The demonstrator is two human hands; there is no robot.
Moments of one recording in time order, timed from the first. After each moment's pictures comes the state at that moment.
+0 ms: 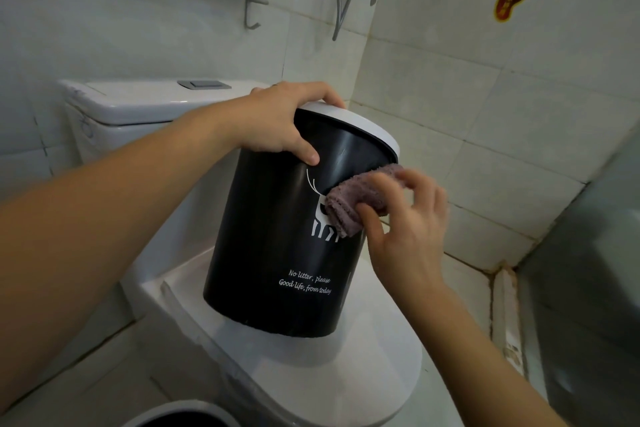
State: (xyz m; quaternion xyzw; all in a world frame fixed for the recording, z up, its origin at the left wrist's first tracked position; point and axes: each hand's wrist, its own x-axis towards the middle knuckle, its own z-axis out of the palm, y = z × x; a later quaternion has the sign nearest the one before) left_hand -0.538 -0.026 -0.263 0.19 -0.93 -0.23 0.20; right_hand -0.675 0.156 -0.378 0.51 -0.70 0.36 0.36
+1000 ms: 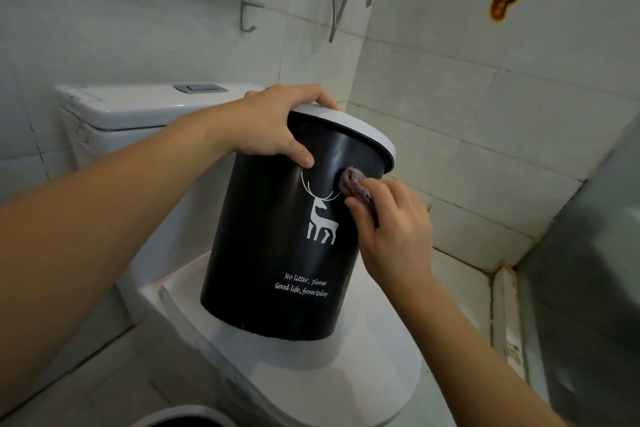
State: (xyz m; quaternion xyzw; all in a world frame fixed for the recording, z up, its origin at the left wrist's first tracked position) left_hand -0.538 -0.029 -0.265 0.19 -0.93 -0.24 0.20; right_hand -0.685 0.142 -0.385 0.52 -0.66 0.37 0.39
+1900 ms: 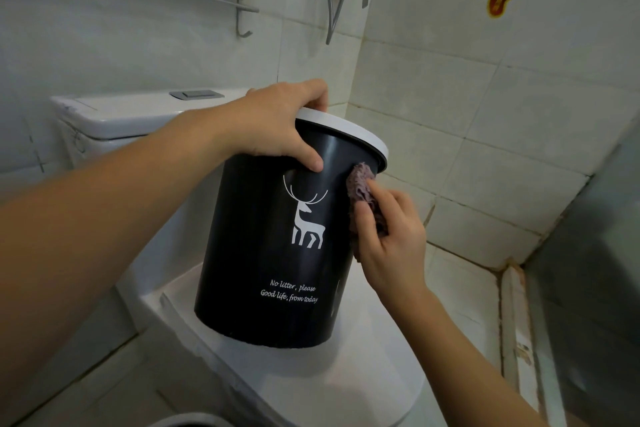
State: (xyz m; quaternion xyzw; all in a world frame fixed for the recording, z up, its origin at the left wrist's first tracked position) left_hand -0.546 -0.017 -0.254 0.18 -0.94 -0.18 0.22; right_hand -0.682 0.143 -0.398 0.49 -0.65 0.52 0.24
